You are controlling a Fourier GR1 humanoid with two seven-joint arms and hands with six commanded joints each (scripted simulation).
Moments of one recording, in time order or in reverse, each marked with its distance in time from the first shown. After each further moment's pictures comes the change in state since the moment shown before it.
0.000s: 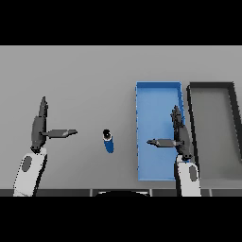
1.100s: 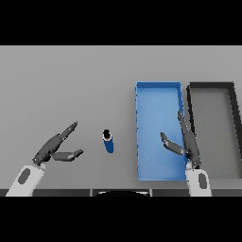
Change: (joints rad) left arm 0.134 0.204 -0.216 -0.160 -0.023 -0.439 -0.115; right arm 0.101 -0.170 0.067 -0.125 0.157 0.052 -0.104
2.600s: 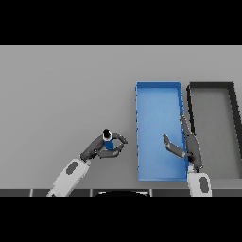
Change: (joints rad) left arm -0.194 -0.475 -0.174 0.311 -0.132 0.067 -0.030; right arm 0.046 -0.002 -0.005 -0.039 -0.004 0.002 -0.008
